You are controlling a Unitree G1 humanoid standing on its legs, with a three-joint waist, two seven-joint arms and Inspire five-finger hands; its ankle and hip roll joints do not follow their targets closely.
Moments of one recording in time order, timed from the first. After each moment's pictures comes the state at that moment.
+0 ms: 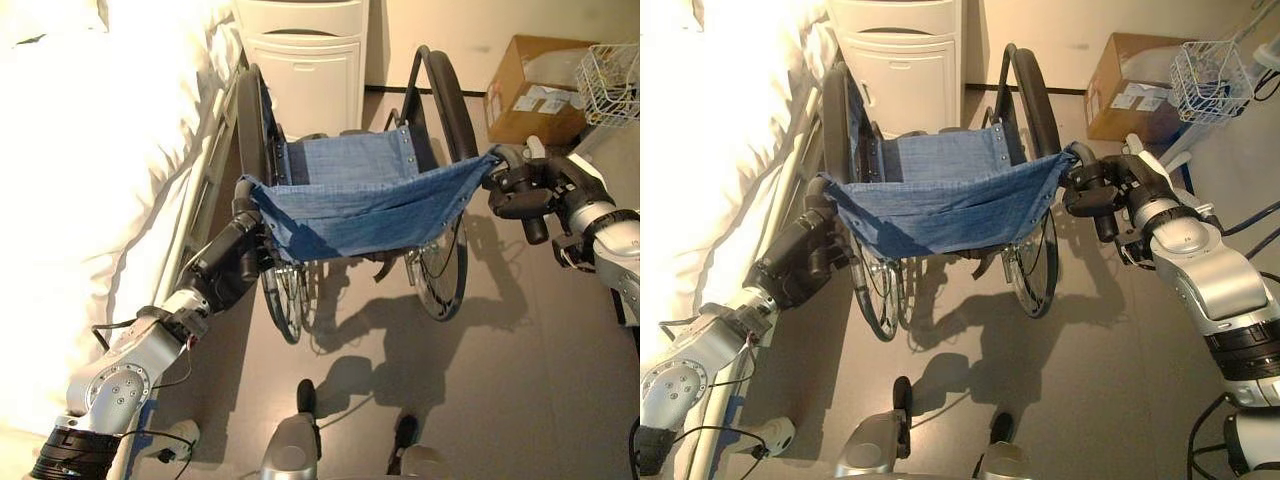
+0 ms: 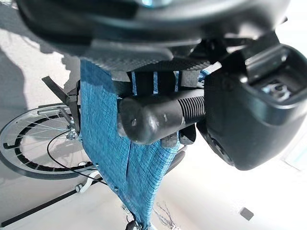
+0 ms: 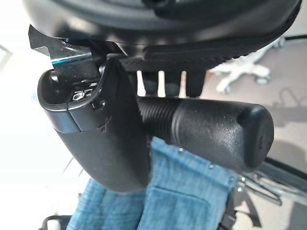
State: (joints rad) left arm -0.01 0.76 0.05 -0.19 -1.23 0.34 -0.03; right arm -0.56 -1.06 0.19 -0.04 0.55 0.62 -0.09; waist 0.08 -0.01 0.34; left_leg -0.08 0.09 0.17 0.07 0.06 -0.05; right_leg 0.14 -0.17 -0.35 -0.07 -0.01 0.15
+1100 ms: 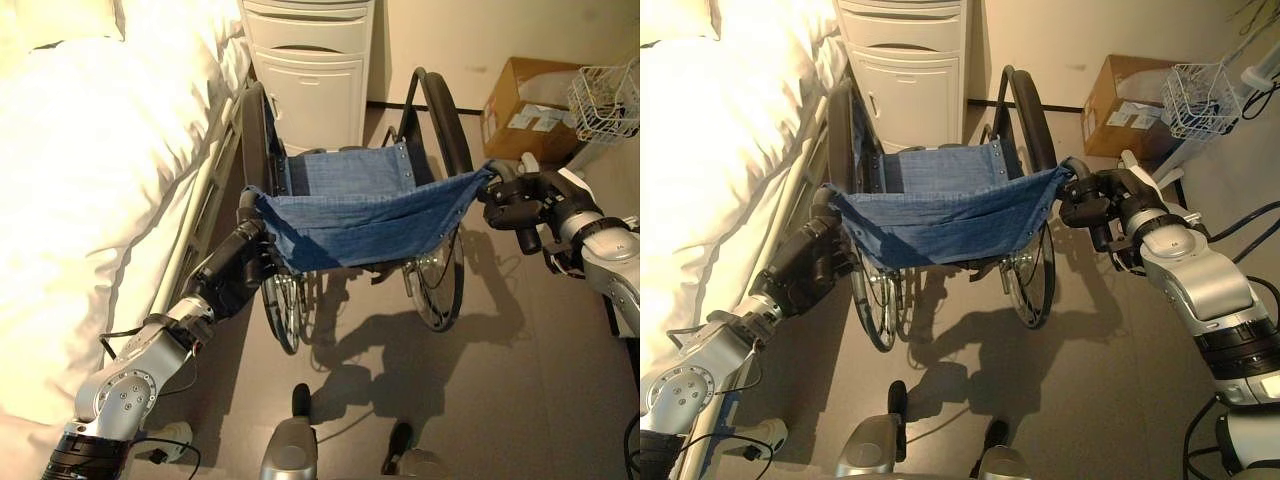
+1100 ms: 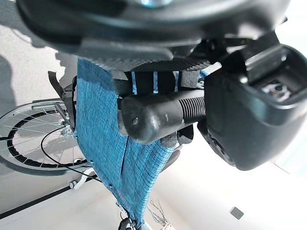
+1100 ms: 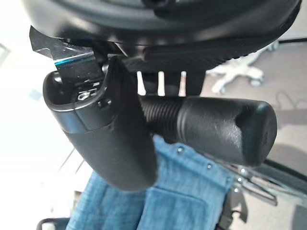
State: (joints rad) left arm 0.00 0.72 0.05 -0.19 -1.21 0.35 -0.03; right arm -0.56 -1.03 0.24 -0.01 0.55 0.65 -0.10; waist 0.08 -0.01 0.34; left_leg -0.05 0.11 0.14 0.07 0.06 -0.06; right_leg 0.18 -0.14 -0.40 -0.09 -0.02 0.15
